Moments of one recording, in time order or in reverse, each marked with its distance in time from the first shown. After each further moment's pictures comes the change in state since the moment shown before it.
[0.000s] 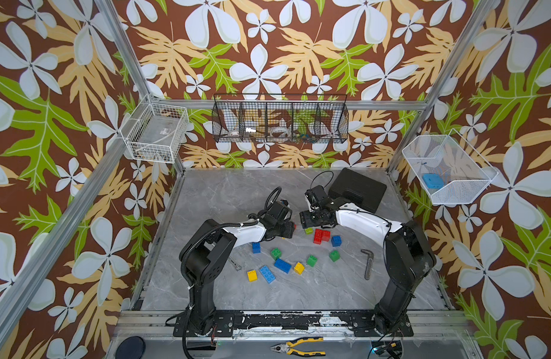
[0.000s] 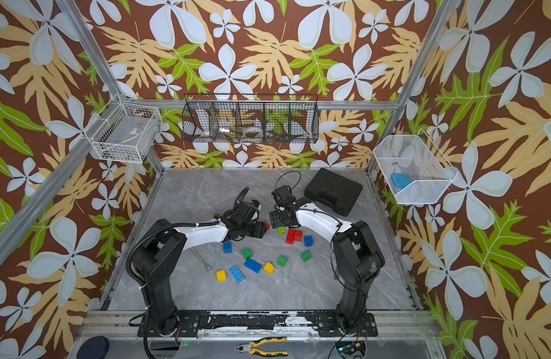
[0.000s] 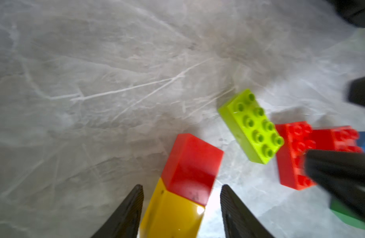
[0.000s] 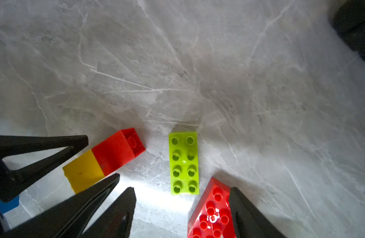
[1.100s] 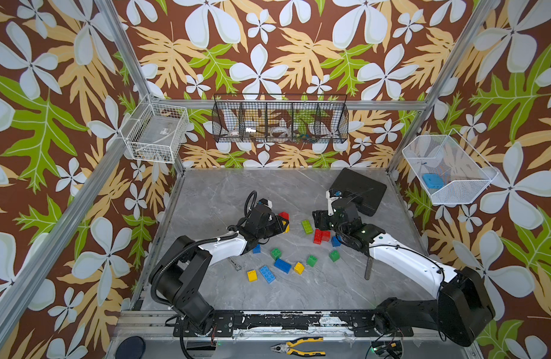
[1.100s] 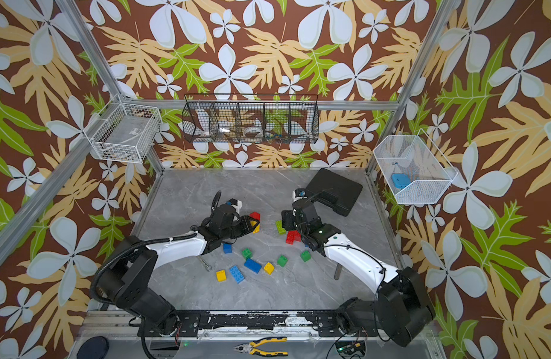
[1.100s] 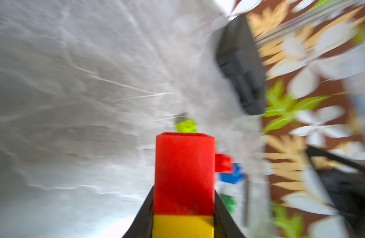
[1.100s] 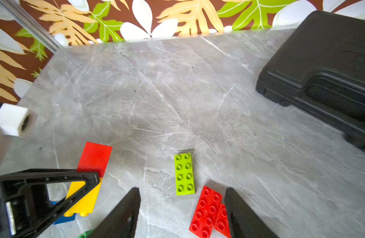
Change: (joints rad) left arm 0.066 -0.309 -0.332 0.424 0.182 -0.573; right arm -0.003 -0.486 -0.459 0.474 0.038 0.085
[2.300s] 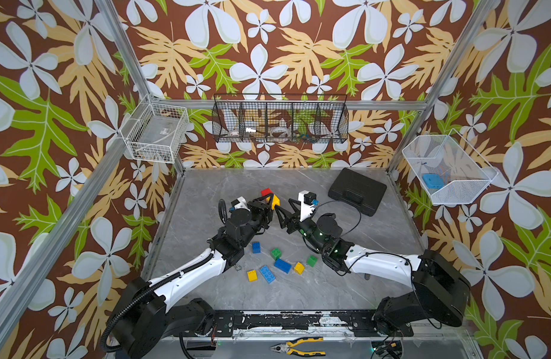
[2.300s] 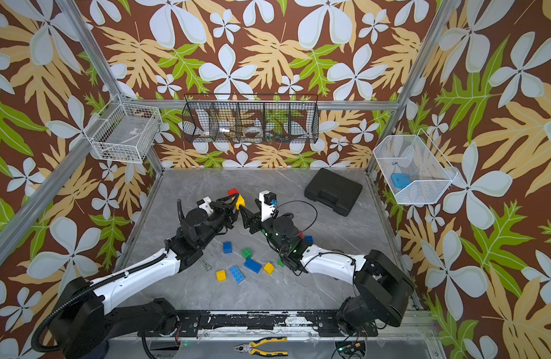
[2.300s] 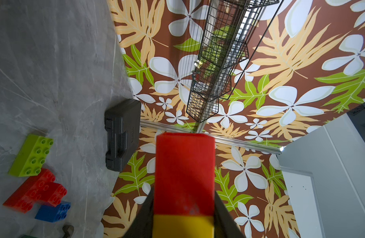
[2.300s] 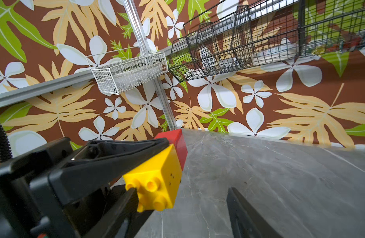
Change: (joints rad) left arm -0.036 -0.377 -0.095 0.174 -0.348 -0.789; right arm 0.323 0.184 -0.055 0.894 0.059 -0.119
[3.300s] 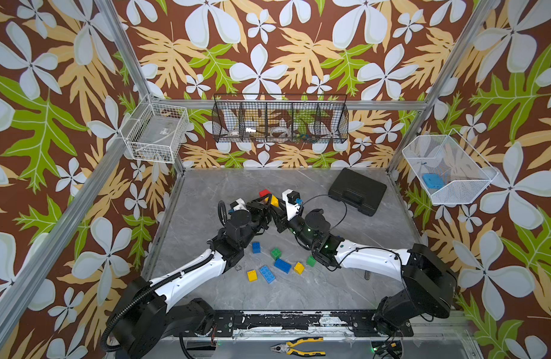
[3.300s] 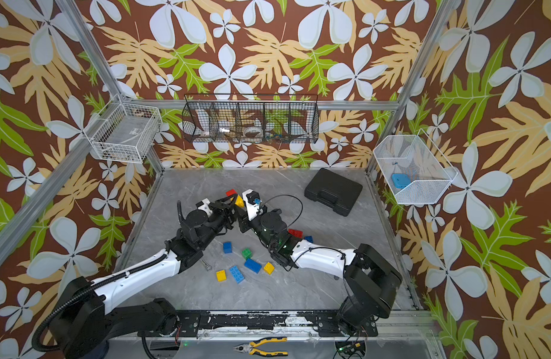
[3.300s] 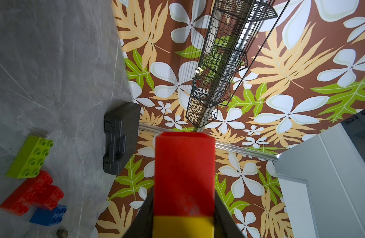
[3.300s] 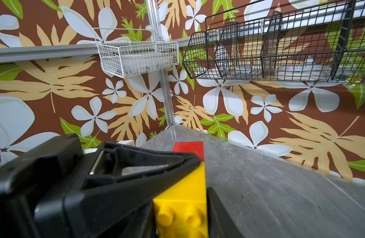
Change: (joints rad) left arm -0.006 -0.001 -0.018 0.019 -0.021 -0.033; right arm 0.038 0.087 0.128 -0.076 0.011 -0.176
